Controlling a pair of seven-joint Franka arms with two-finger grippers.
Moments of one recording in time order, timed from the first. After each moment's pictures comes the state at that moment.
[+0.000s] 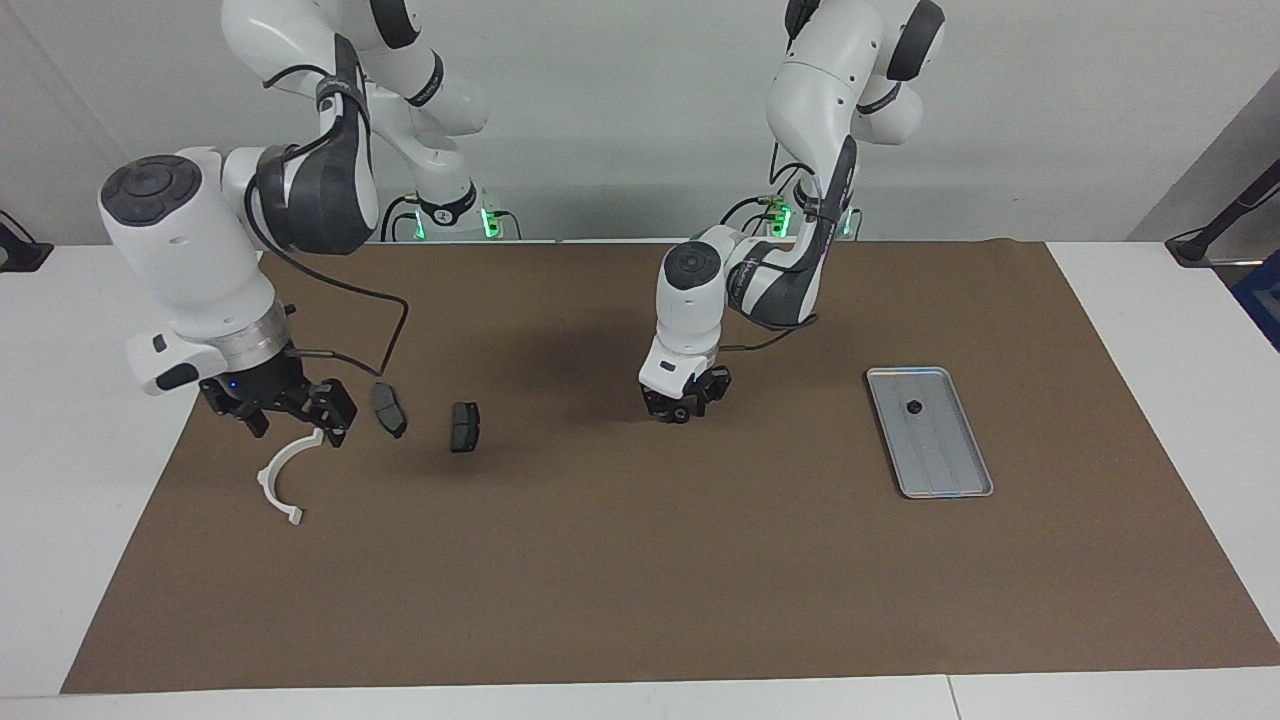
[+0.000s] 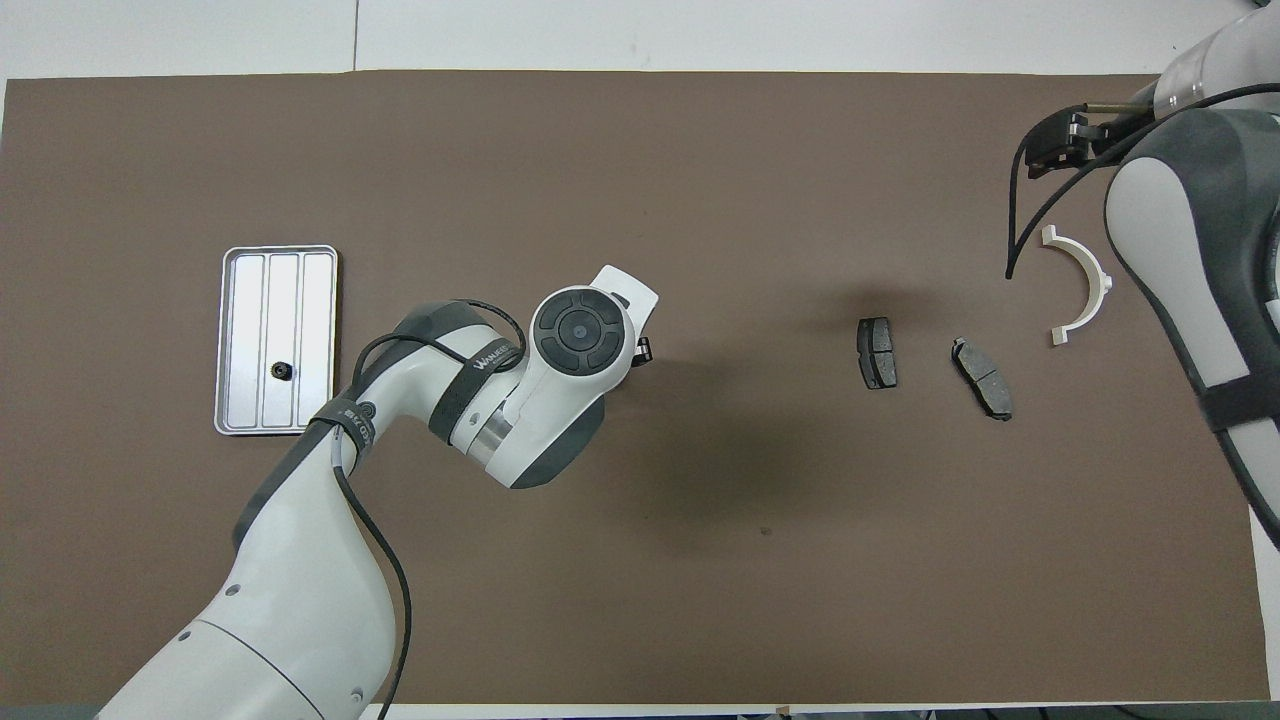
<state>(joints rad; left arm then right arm) -0.52 0.44 -0.16 -1.83 0.16 2.28 -0.90 -0.09 0.34 0.09 -1.41 -0.10 1.85 0.13</state>
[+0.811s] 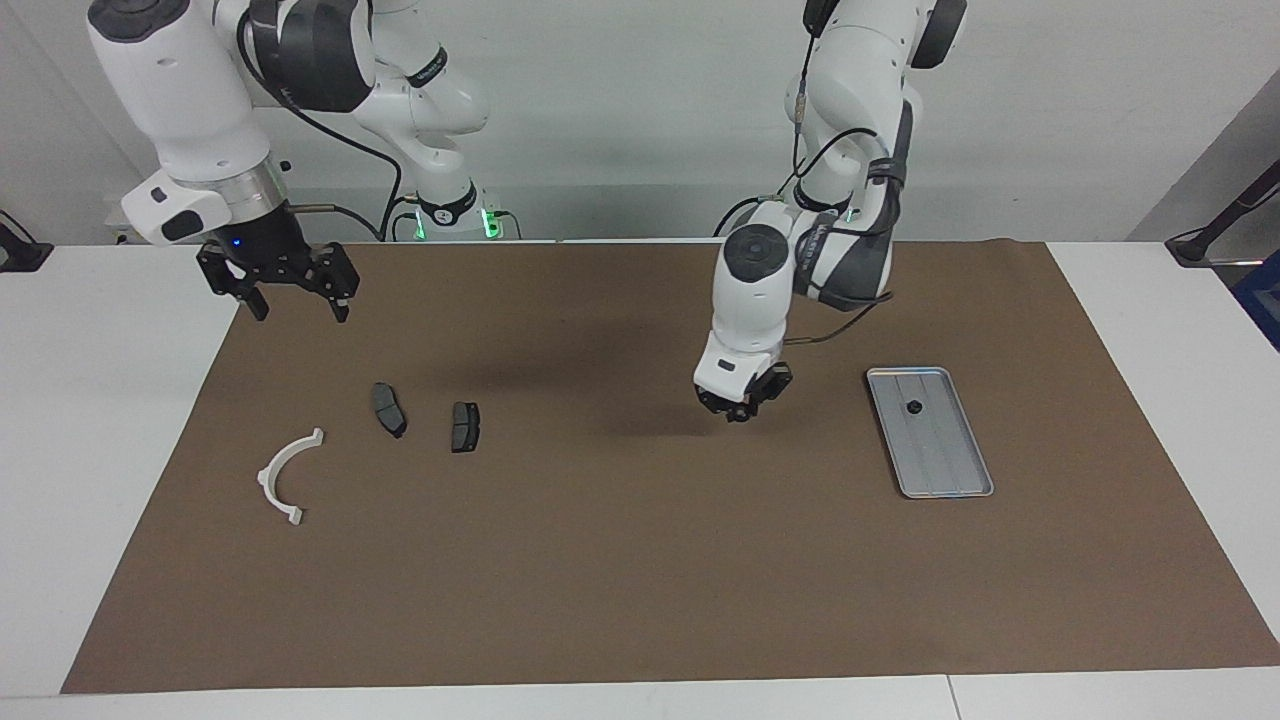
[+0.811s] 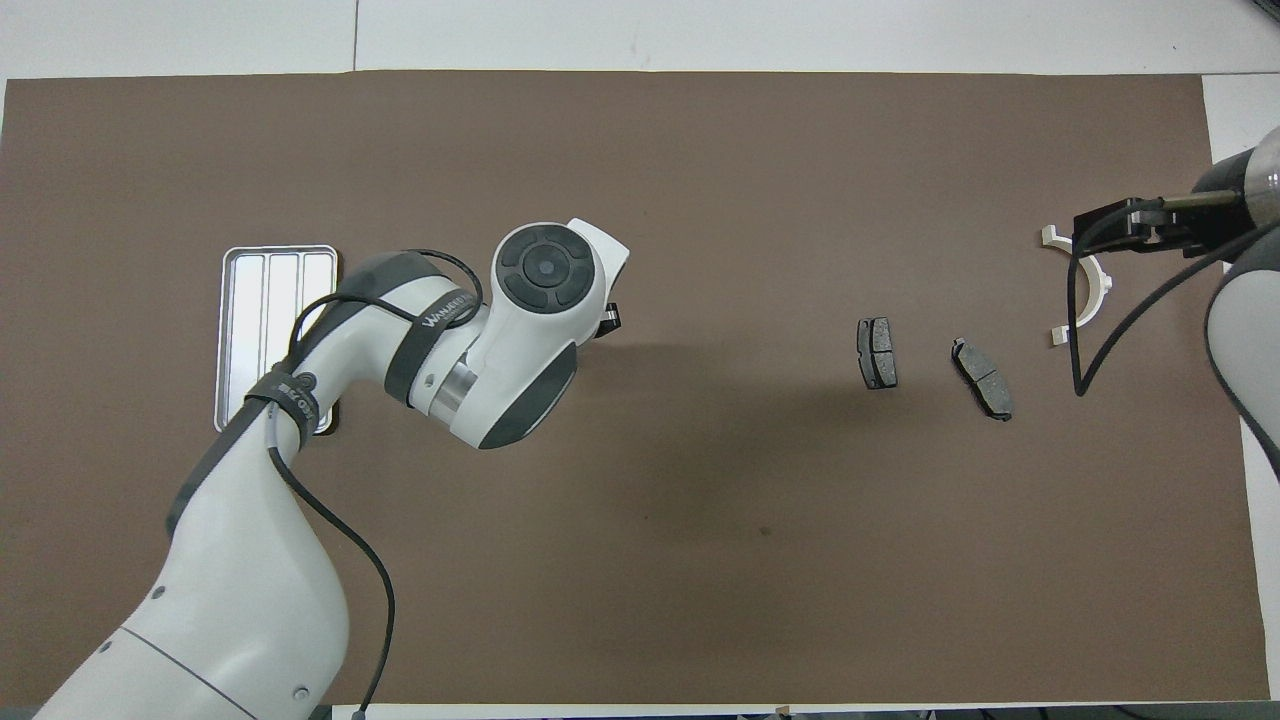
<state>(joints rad) -0.37 0.35 -0.14 -1.68 0.13 1.97 -0.64 -0.03 -0.01 0.03 -1.66 -0.04 1.72 0.03</state>
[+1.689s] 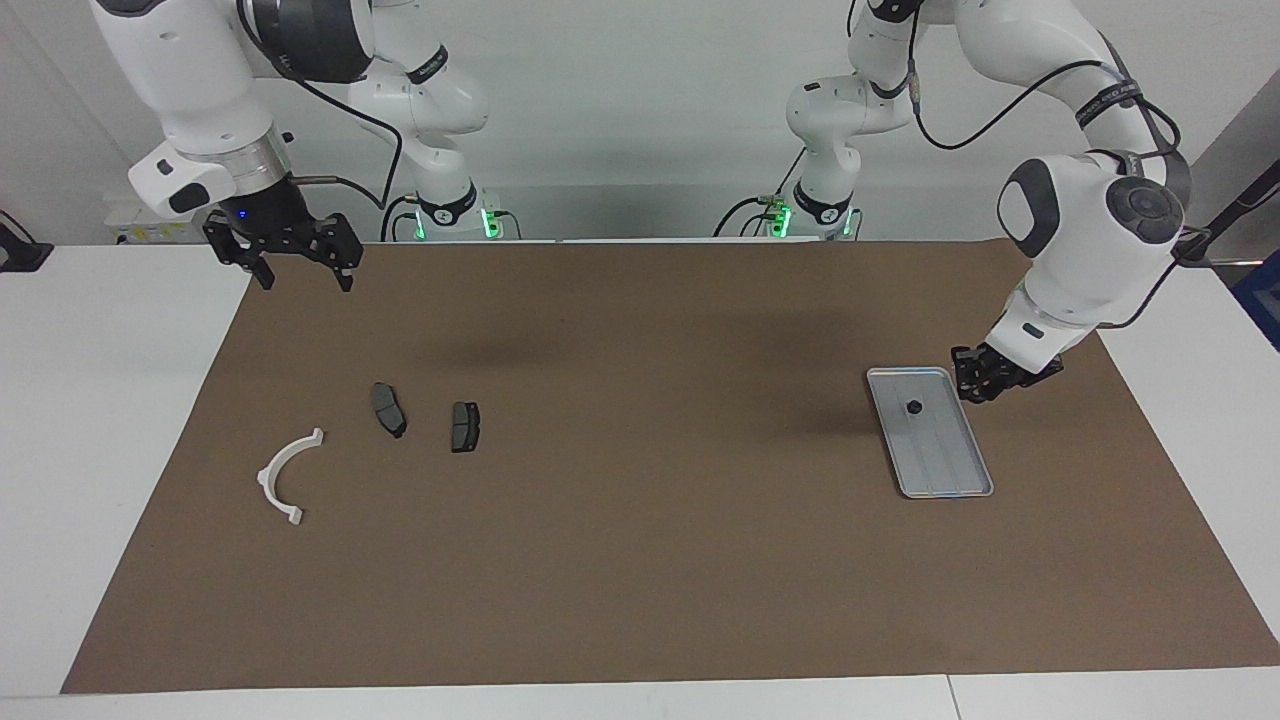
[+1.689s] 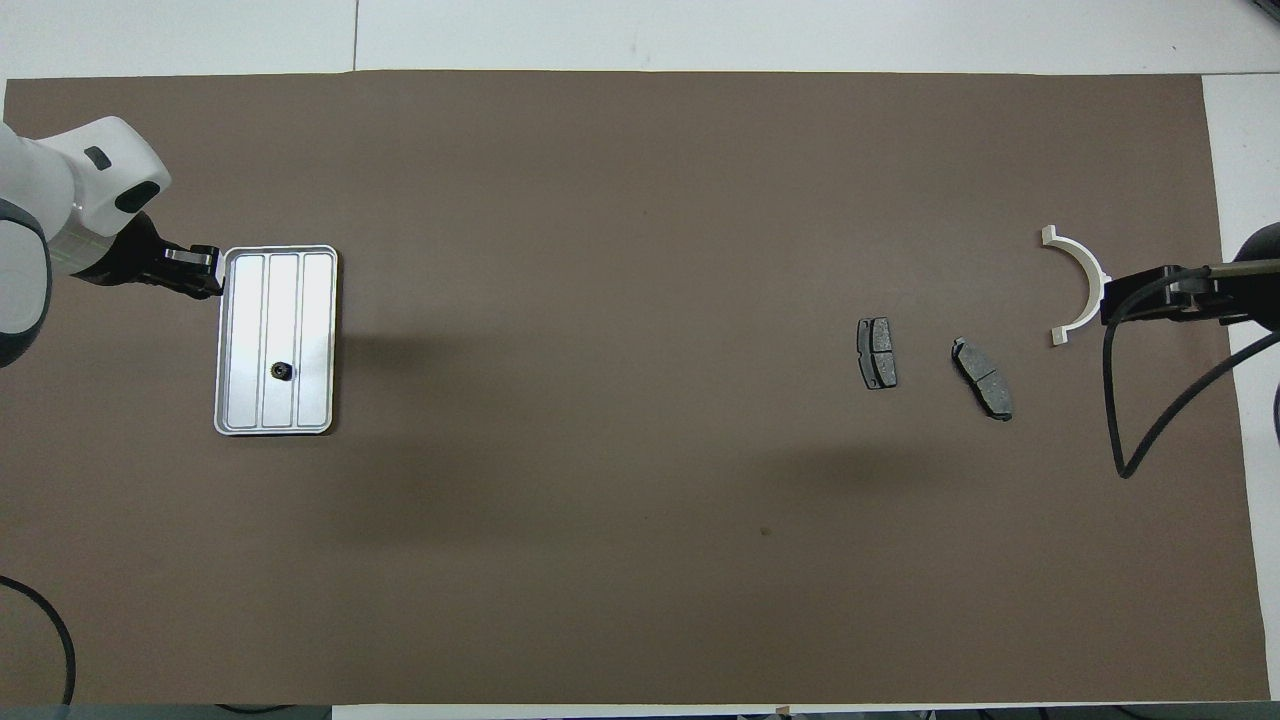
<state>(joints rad) 0.09 0.23 -0.12 -1.73 0.05 1.94 0.10 -0.03 -0.05 0.02 -1.69 -0.04 1.66 0.03</state>
